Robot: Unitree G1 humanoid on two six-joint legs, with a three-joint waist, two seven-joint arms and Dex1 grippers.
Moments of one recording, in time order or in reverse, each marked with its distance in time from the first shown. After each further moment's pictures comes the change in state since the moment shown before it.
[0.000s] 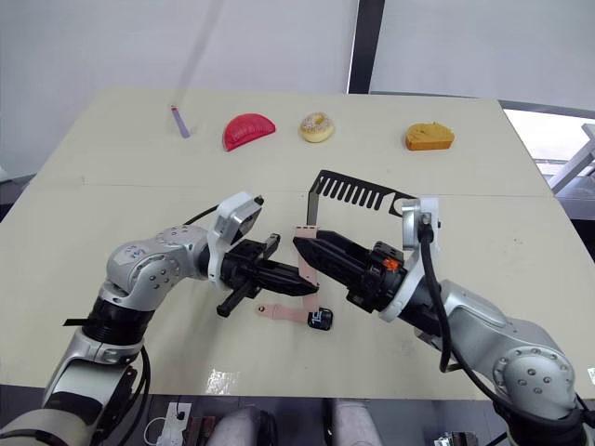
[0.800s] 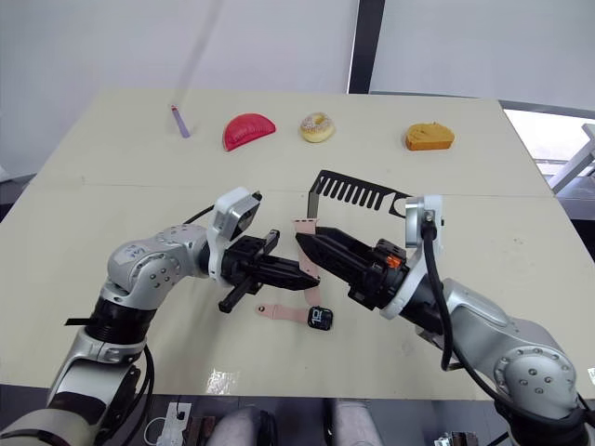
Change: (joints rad) left arm -0.001 -0.022 0.024 0.009 0.000 0.000 0.013; right arm -0.001 -0.009 0.000 -0.001 0.003 -0.021 -0.017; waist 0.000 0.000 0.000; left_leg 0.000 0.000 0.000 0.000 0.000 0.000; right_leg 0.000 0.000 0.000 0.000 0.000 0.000
